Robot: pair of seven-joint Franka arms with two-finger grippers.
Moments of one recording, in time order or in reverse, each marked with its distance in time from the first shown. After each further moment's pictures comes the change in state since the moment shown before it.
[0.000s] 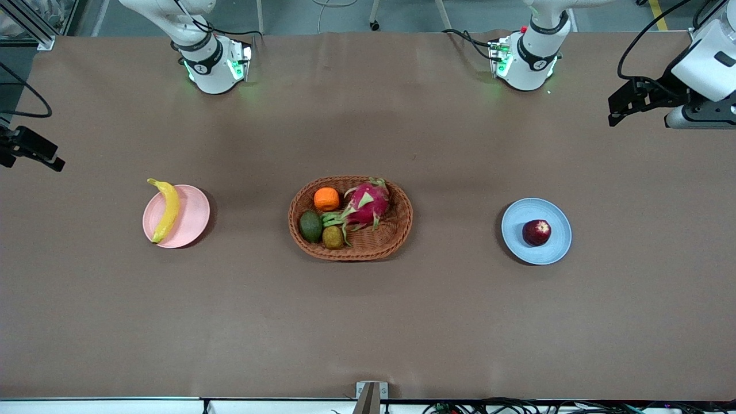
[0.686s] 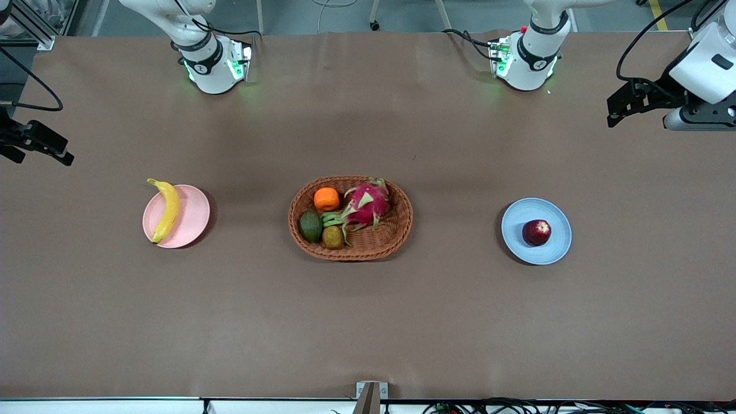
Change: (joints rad) left arm 0.000 0.000 0.000 -0.007 0.000 0.002 0.000; right arm 0.000 -0.029 0.008 -0.049 -0.002 0.018 -0.019
